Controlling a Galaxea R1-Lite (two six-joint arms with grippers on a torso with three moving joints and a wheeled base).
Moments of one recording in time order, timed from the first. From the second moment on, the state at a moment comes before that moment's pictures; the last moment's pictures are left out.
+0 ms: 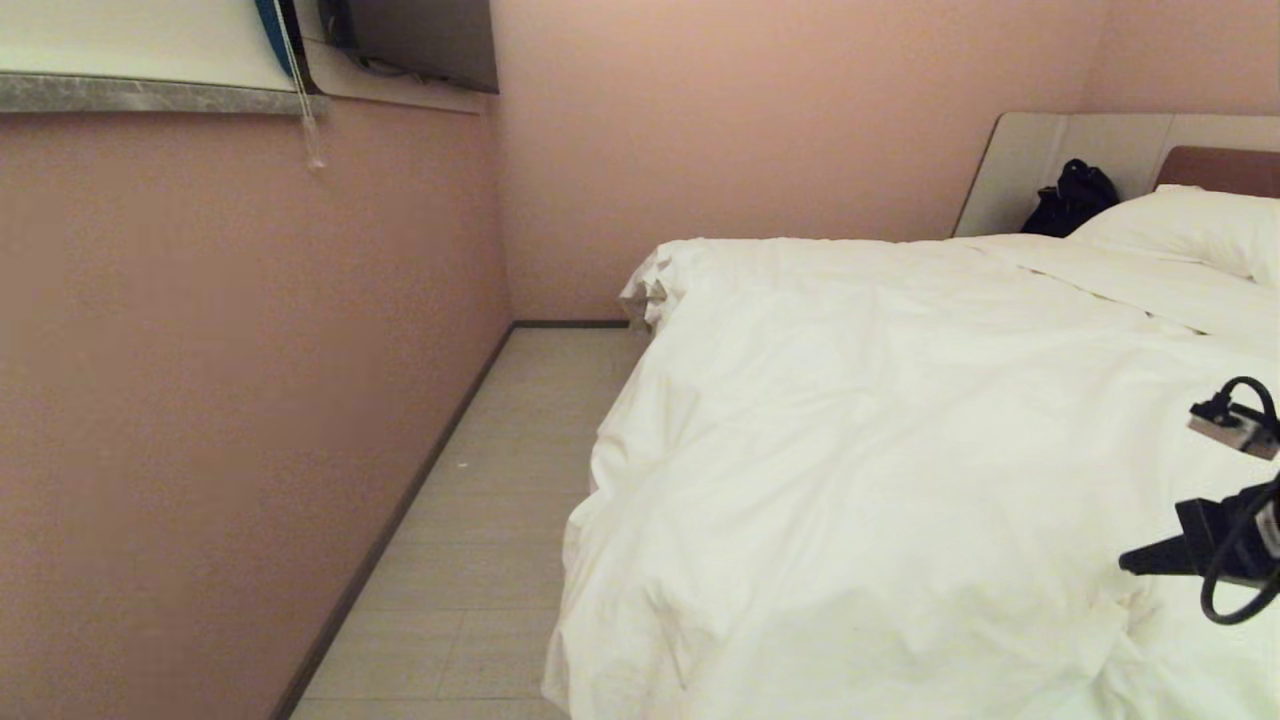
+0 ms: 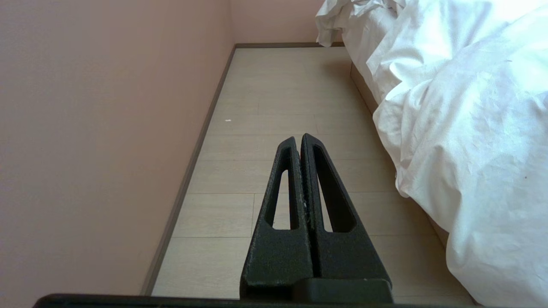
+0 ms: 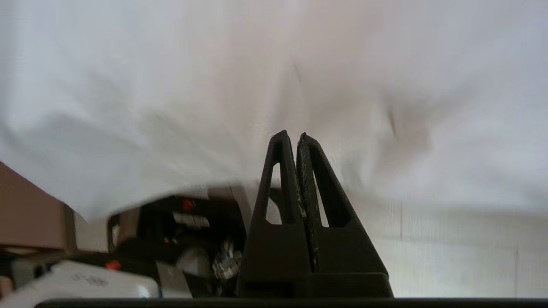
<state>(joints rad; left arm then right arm) 0.00 0.00 0.00 0.00 0.00 0.00 -0.30 1.56 -0.98 0.45 0.41 -0.11</state>
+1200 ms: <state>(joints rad) 0.00 0.00 0.00 0.00 0.00 0.00 -0.28 1.65 -0.79 0.34 -0.02 -0.05</state>
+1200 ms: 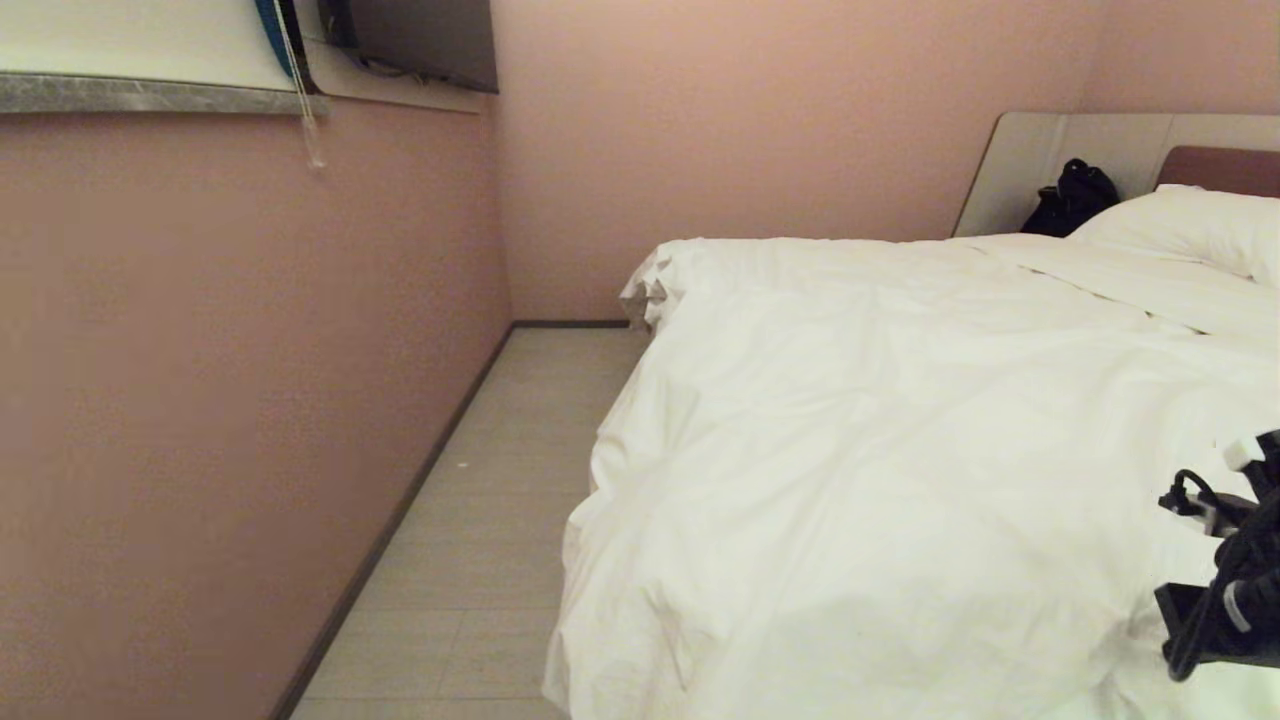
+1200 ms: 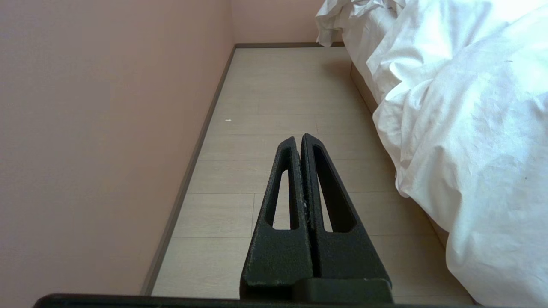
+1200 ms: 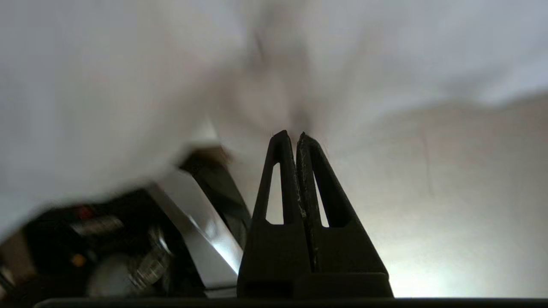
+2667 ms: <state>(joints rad) 0.00 0.00 0.00 0.00 0.00 0.00 0.11 1.22 -0.87 0.25 0.36 0.20</state>
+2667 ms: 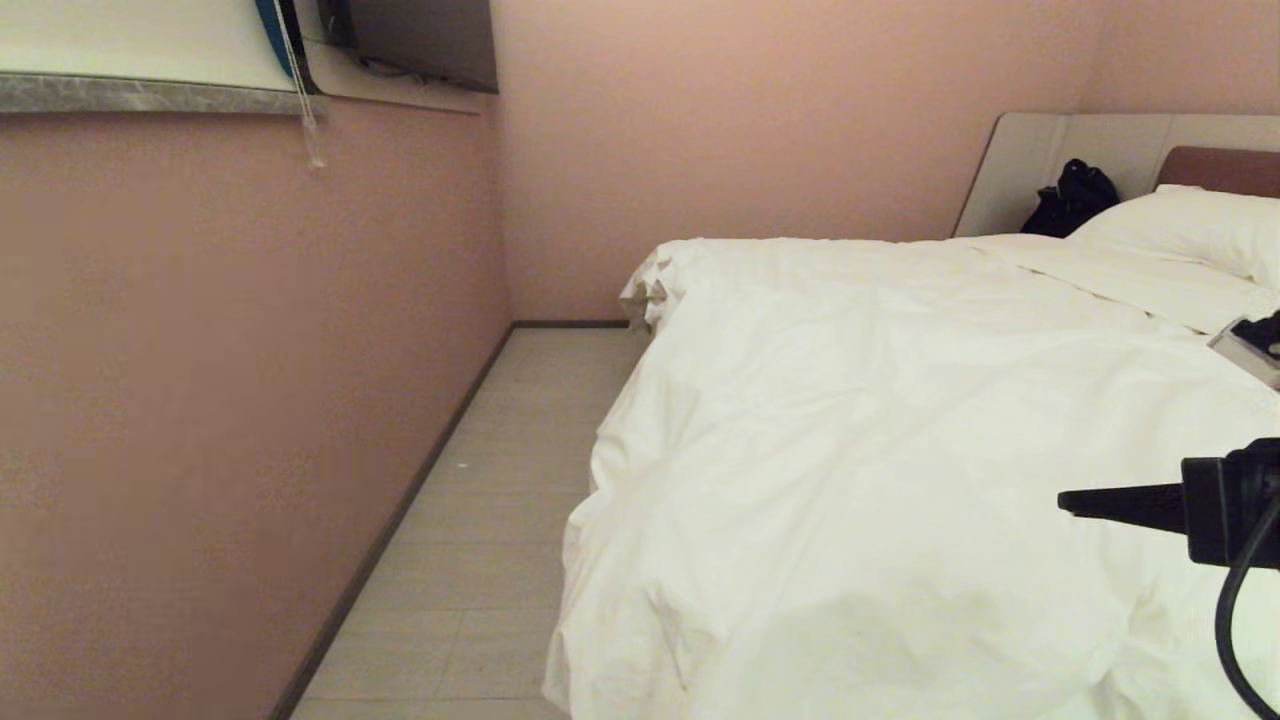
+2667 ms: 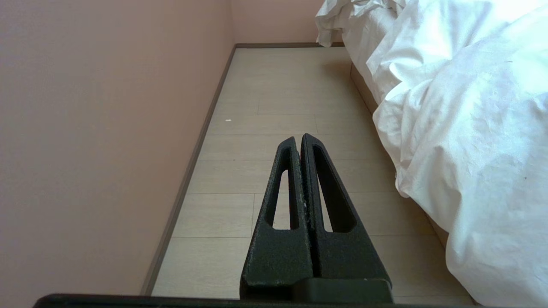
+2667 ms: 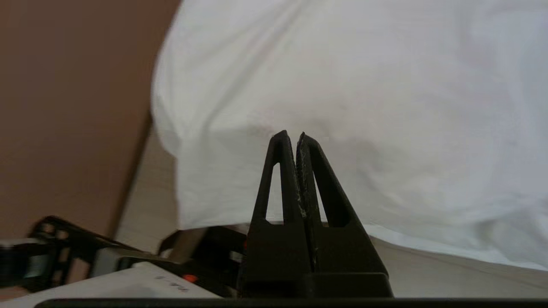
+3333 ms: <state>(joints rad) 0.00 0.00 0.00 0.00 0.00 0.00 0.15 1.23 -0.73 0.13 0.36 0.32</state>
